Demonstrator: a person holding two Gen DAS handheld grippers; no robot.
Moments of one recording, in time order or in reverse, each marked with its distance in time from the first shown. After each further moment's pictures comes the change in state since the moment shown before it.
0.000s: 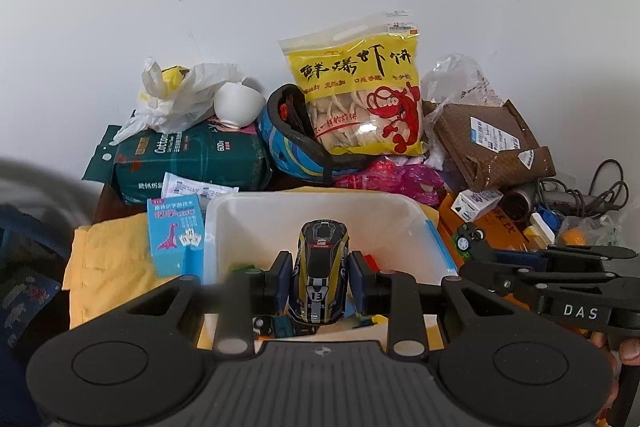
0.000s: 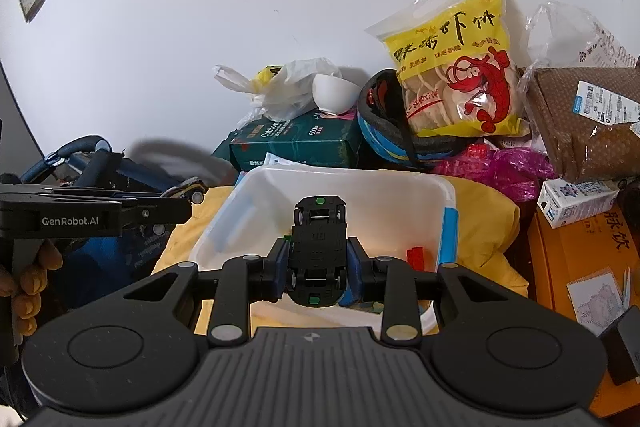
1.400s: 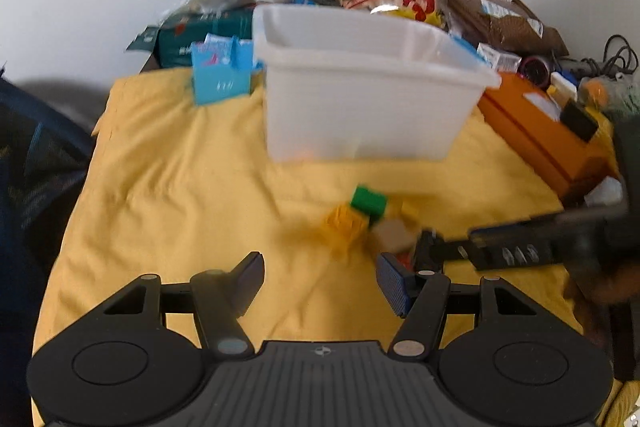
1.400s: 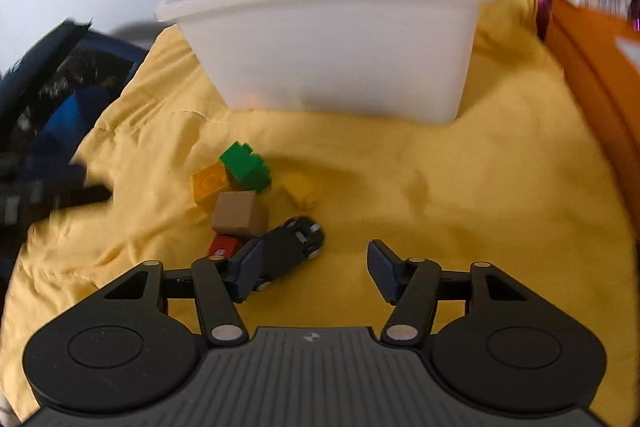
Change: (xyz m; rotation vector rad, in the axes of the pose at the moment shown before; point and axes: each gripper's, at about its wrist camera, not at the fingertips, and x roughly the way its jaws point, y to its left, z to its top) left arm -0.019 0.025 -0.214 0.031 0.096 0.086; right arm 0.065 0.026 -0.177 0.064 0.261 -0.069
